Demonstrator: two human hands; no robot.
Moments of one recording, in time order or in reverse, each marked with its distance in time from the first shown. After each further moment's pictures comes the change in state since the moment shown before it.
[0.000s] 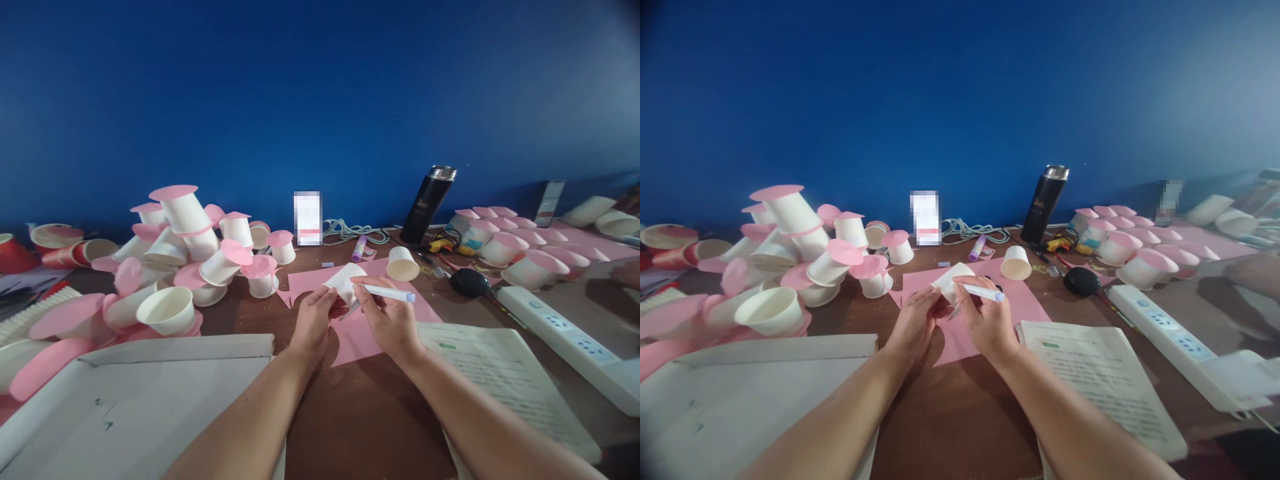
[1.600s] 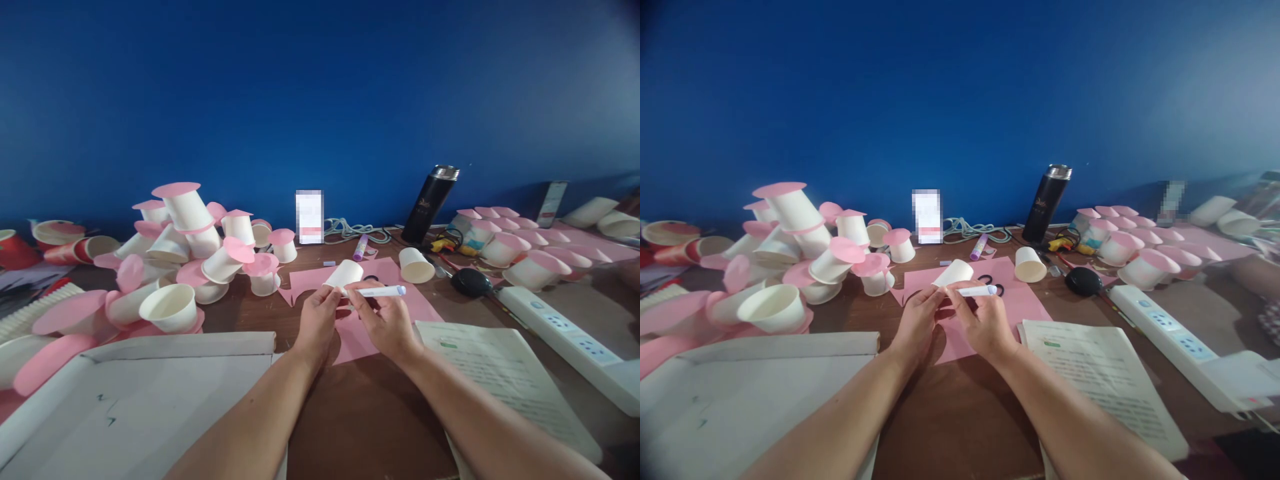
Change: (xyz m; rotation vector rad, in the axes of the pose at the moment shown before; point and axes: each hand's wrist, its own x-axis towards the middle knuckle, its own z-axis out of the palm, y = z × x) left_hand 0.001 -0.006 -0.005 0.241 -0.014 0.066; right_hand -0.002 -0.007 0.002 0.020 -0.146 0.035
